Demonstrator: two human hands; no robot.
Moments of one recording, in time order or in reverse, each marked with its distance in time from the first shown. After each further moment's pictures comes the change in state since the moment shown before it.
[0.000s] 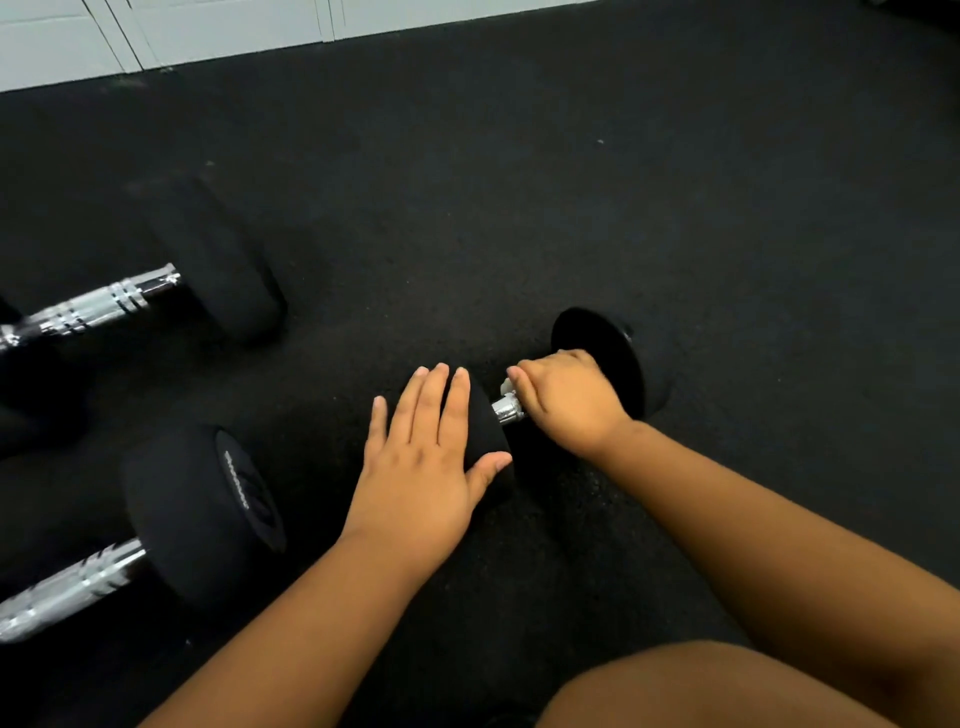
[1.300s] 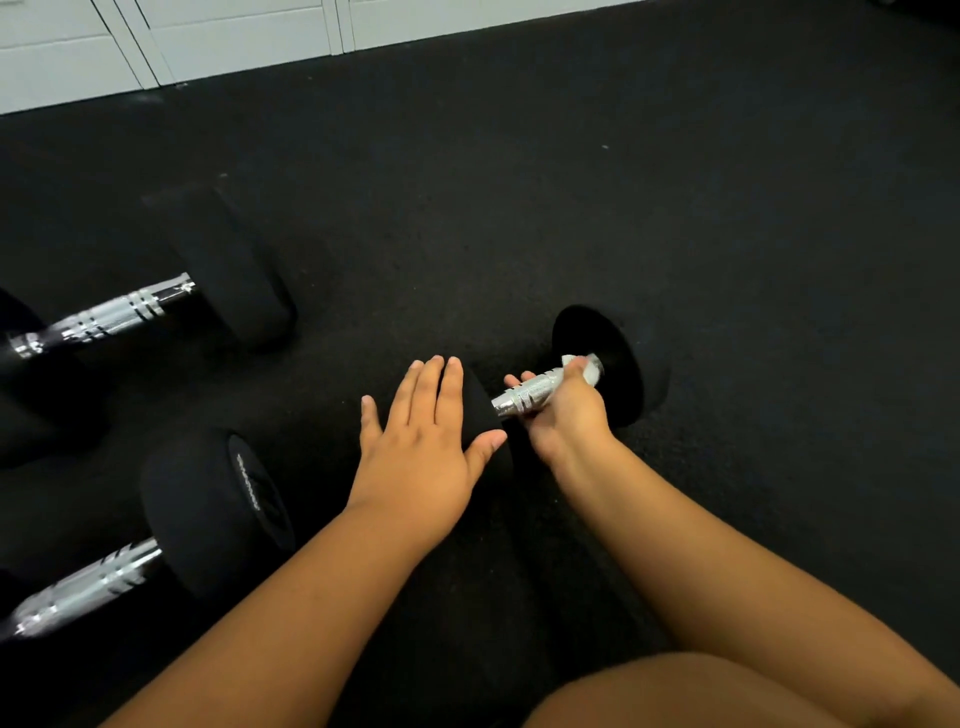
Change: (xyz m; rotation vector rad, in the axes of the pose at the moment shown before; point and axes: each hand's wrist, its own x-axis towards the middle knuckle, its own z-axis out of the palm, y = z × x) left_hand 0.015 0.001 -0.020 -0.065 -0.204 -0.135; right_hand 0.014 -0.049 -0.016 2.112 0.416 1.352
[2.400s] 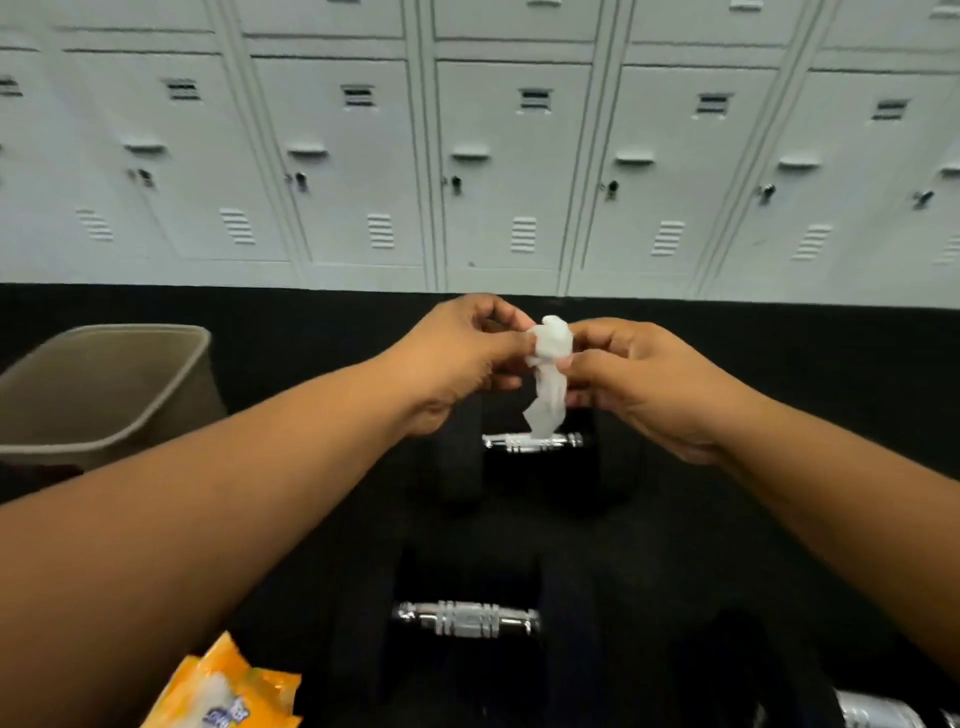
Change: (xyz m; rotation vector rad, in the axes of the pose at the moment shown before) left_hand -0.107 -0.193 -0.286 -1.242 0.482 -0.267; right_hand -0.267 0.034 0.247 -1.169 -1.377 -0.497
